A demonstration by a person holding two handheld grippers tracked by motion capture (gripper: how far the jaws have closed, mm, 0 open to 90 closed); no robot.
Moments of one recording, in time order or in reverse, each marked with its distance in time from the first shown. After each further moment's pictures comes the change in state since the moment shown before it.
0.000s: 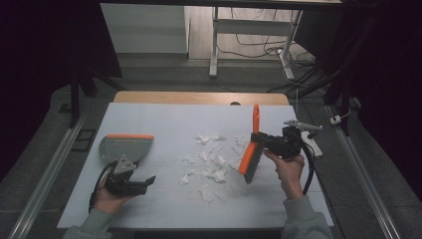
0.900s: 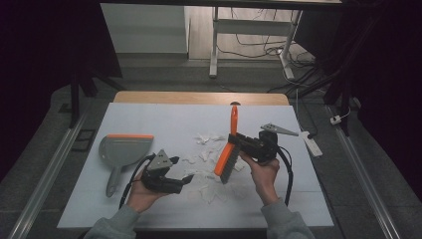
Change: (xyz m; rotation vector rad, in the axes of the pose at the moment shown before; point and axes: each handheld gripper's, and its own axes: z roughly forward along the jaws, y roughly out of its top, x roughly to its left) left arm -0.074 0.068 0.029 -0.116 -0.238 0.130; right arm 0.047 -0.017 0.043 -0.084 0.047 -0.018
